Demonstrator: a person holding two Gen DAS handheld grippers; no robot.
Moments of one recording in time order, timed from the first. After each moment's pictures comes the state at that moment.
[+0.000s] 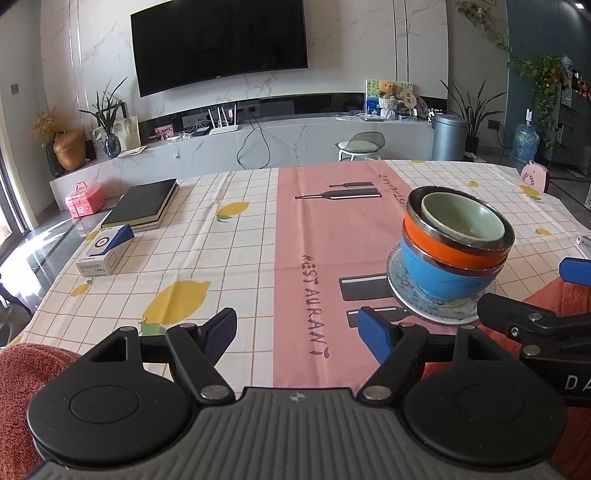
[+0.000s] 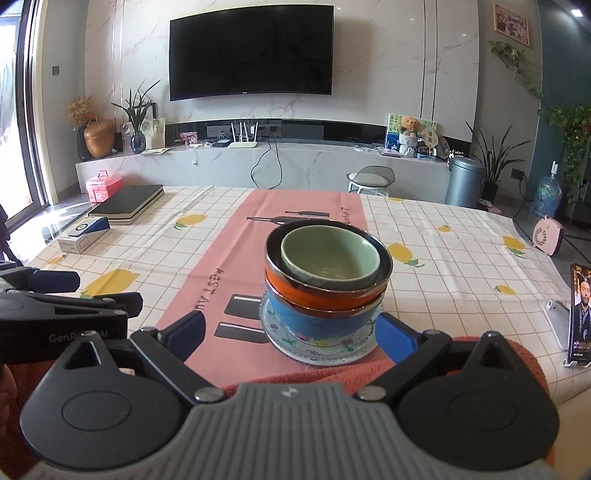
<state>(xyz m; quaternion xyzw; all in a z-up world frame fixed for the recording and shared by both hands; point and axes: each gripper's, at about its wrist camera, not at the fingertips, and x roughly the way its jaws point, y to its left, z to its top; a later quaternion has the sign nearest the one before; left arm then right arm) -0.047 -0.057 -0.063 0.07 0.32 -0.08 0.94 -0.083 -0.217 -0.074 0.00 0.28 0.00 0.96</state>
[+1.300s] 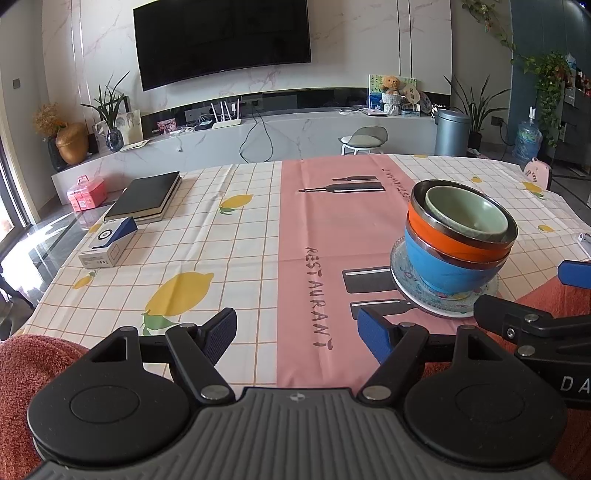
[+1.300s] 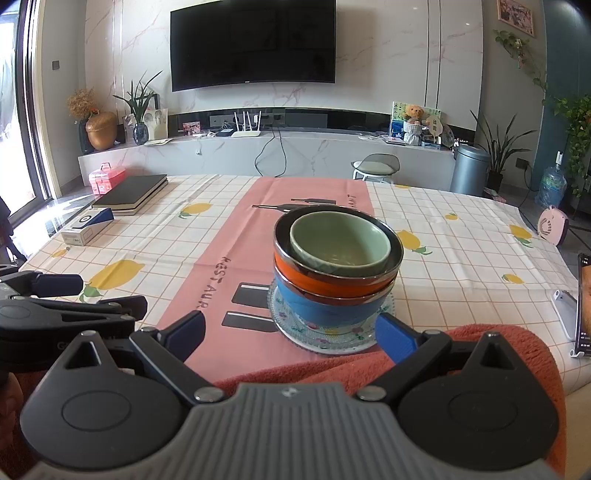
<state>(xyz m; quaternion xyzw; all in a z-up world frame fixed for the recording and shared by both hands) -0.049 -0.054 -0.061 0.07 0.32 -0.07 0.94 -0.077 -0.214 -0.081 0.00 0.30 0.00 0.95</state>
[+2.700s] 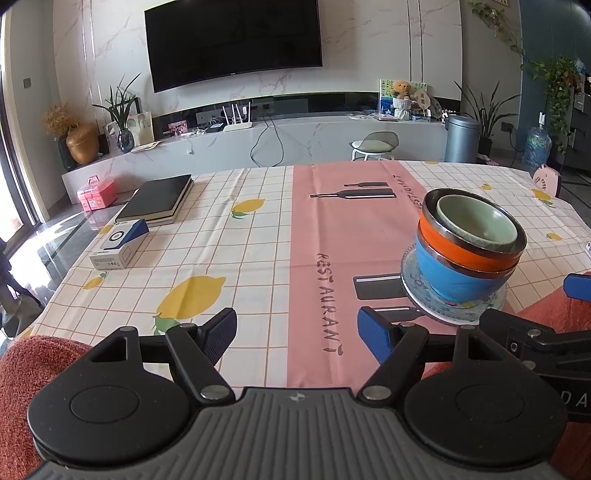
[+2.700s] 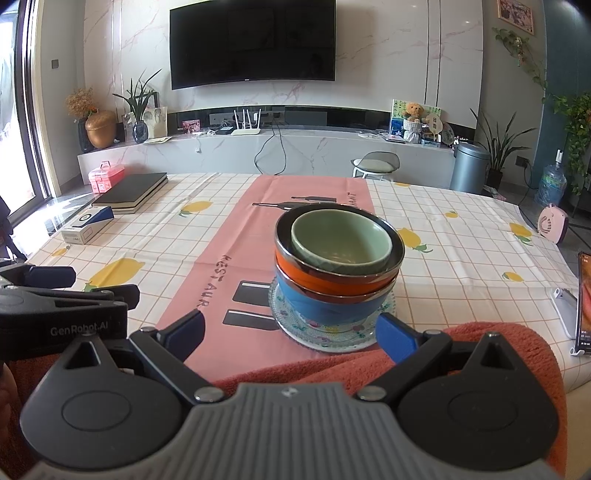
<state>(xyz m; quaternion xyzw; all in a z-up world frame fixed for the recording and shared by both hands) -0.051 -0.054 -0.056 0.06 0.32 -0.06 0.94 -0.078 -0.215 -0.080 0.00 0.30 0.00 0.95</state>
